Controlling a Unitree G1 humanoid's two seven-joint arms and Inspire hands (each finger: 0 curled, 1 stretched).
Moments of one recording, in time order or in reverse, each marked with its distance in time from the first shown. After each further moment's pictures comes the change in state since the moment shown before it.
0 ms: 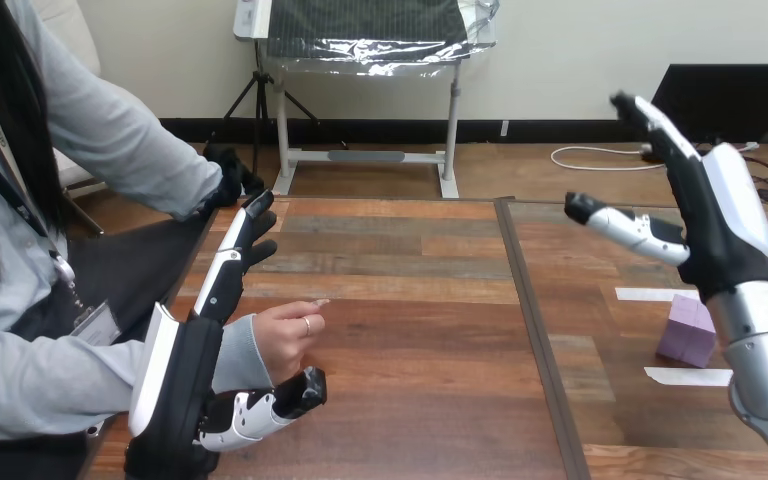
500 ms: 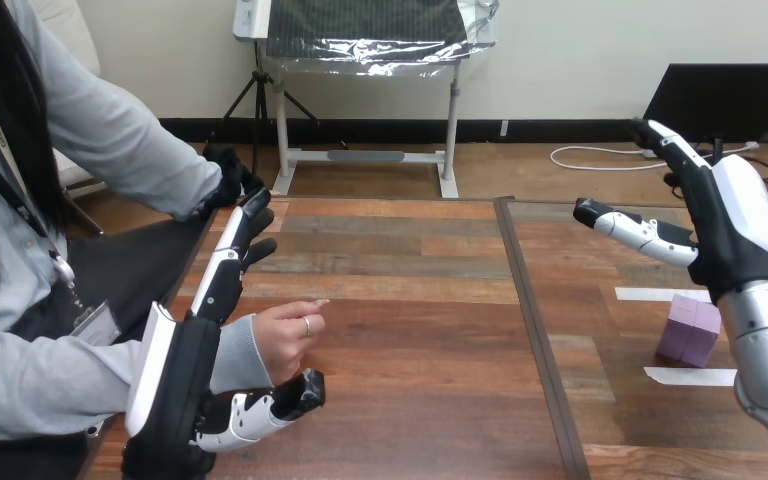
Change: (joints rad) left arm 0.000 0.002 -0.003 0.002 -0.035 -0.011 -0.031; right arm -0.058 -0.010 0.021 0.103 -0.010 0.075 -0.023
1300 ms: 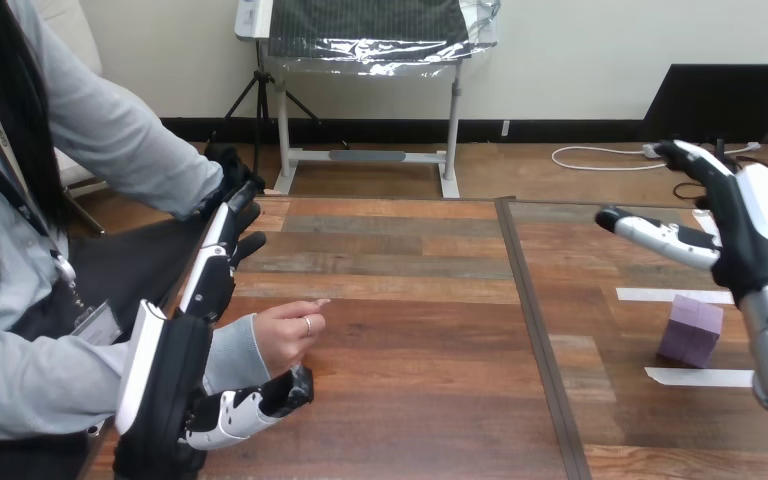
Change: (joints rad) left arm 0.000 0.004 -0.003 0.000 -0.103 -0.006 -0.080; right arm -0.046 -0.033 0.003 0.094 0.009 0.133 0.019
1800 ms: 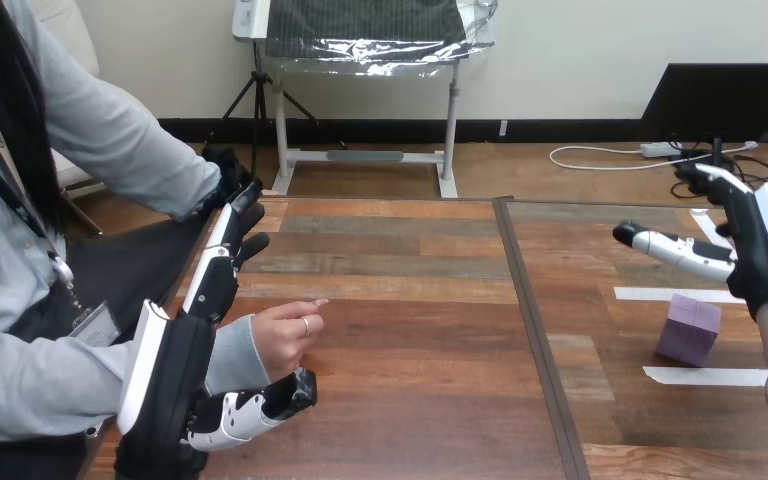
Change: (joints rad) left arm 0.000 0.000 0.000 0.000 -0.008 -0.001 -0.024; right arm 0.000 -0.009 0.008 0.025 -0.001 0.076 0.017
